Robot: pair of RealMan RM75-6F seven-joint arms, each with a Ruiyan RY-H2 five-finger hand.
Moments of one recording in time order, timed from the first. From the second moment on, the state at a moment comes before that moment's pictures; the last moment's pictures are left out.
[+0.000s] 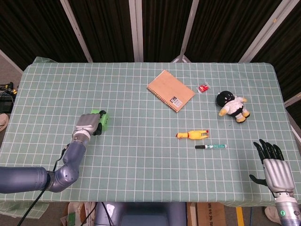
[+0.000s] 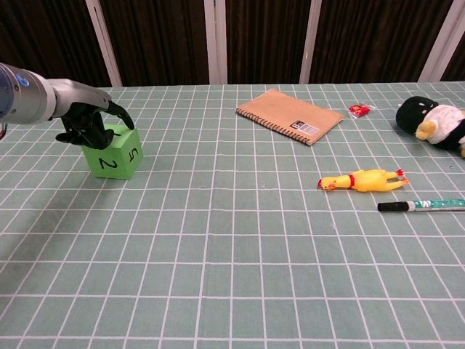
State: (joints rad) left arm -1.15 -1.36 -0.13 -1.70 0.04 1.01 0.67; right arm 0.09 -1.10 0.04 -1.69 -1.39 1.36 -0.16
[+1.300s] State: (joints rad) left arm -1.11 -1.44 -0.15 -1.67 0.14 1.08 0.72; right arm 0.09 -1.09 0.04 -1.70 -1.37 1.35 -0.15
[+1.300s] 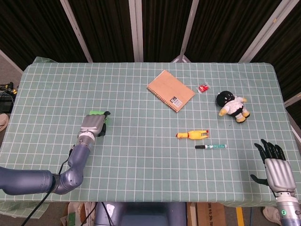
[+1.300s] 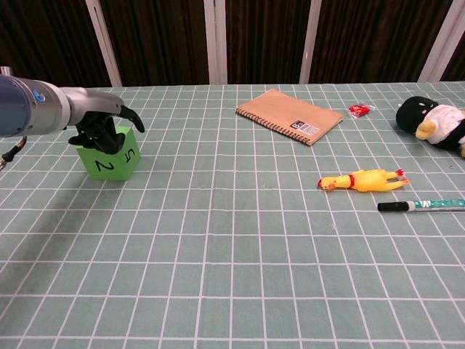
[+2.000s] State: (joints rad) left arm -1.11 -1.41 -0.15 -1.68 0.01 1.11 0.86; right arm 0.09 -1.09 0.04 -1.70 -1.36 1.35 -0.15
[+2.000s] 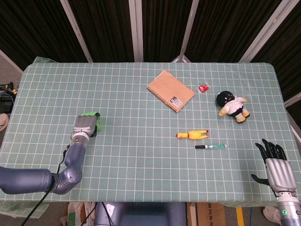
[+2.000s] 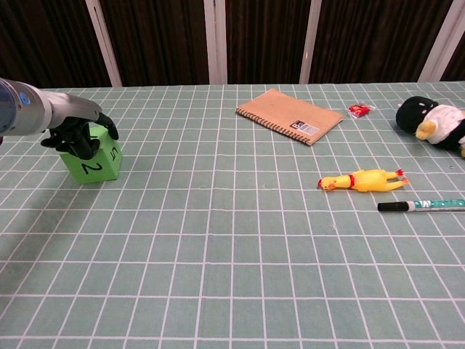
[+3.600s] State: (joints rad) left arm -1.00 -1.21 -0.03 -1.71 -0.01 0.99 0.95; right arm 0.10 -1.11 0.04 -1.70 -1.35 1.35 -0.19
